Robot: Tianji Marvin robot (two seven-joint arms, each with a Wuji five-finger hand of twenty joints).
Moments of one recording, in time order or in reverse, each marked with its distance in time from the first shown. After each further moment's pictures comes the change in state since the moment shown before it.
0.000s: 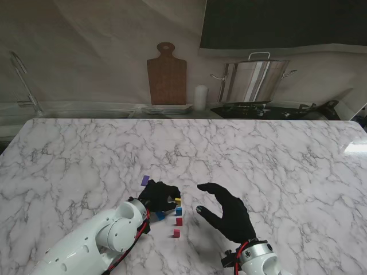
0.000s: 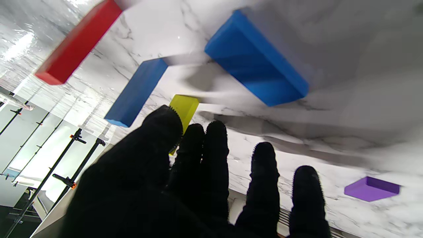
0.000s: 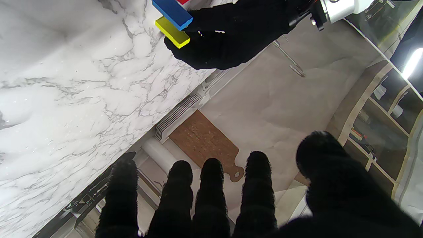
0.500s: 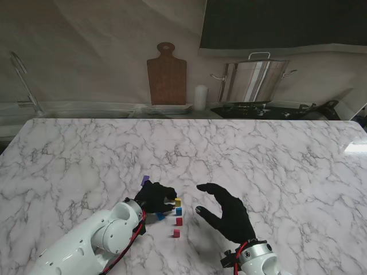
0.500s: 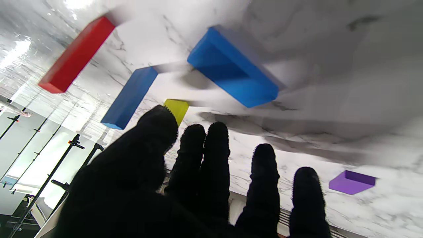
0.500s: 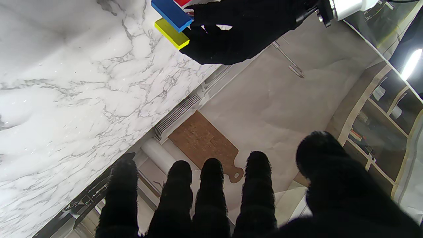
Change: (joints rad) left arm 0.037 0.014 -0.047 -0.035 0.042 -0.012 -0.038; right arm 0.001 0.001 -0.003 0.000 -0.002 0.000 0.001; left_hand -0.039 0.000 0.016 0.000 0.000 0.012 -0.025 0.000 -0.016 0.015 -0.002 0.000 -0.022 0.000 -0.010 -0.008 -0.012 0.000 -0.013 0.008; right_hand 0.000 0.000 0.001 0.000 0.000 0.000 0.000 0.000 0.000 0.000 0.000 0.000 0.000 0.005 0.000 0.000 0.000 0.000 0.000 0.000
